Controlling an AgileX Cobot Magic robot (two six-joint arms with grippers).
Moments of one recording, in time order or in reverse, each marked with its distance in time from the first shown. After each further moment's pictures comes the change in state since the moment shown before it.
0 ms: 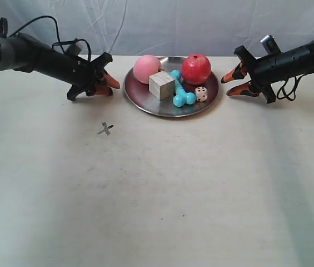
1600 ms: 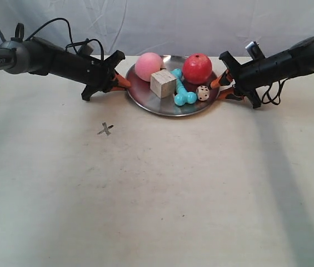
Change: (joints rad) left arm -0.061 0.027 -0.014 -0.090 -0.053 0.000; right arm 0.075 0.040 -0.013 -0.021 -0.022 0.065
